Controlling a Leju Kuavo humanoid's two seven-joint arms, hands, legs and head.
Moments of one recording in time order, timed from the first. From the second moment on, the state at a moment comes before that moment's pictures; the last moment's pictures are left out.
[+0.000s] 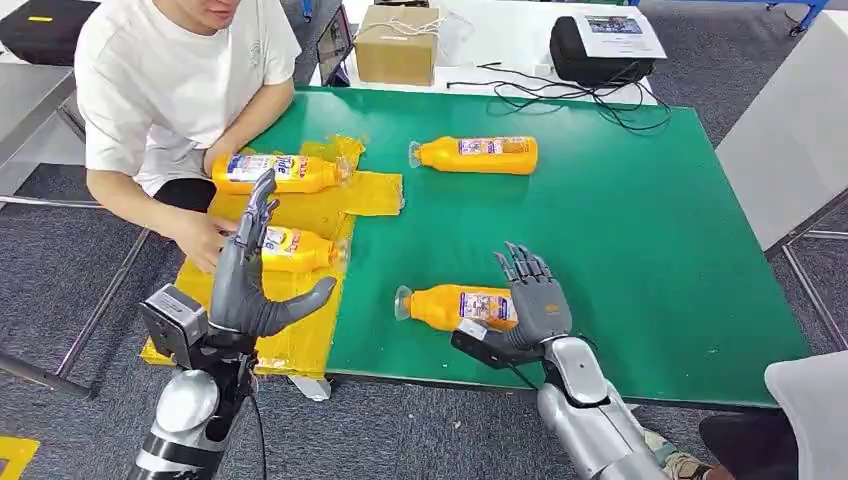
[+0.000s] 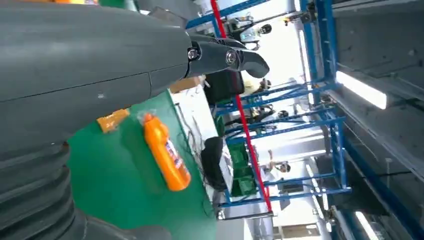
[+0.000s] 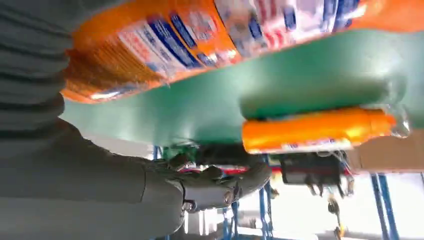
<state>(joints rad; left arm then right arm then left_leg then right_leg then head) -0.10 -0.05 -0.31 -1.63 -0.02 0.07 -0.41 -0.40 -0.02 0.42 -0.81 1.26 -0.49 -0.14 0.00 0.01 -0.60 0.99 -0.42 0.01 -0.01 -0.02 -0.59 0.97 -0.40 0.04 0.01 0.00</state>
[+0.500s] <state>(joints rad) -0.03 -0.05 -0.32 -1.68 -0.08 0.09 -0.39 -0.50 -0.02 0.47 -0.68 1.24 -0.28 -0.05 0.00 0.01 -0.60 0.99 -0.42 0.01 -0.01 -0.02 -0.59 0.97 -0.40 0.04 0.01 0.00</state>
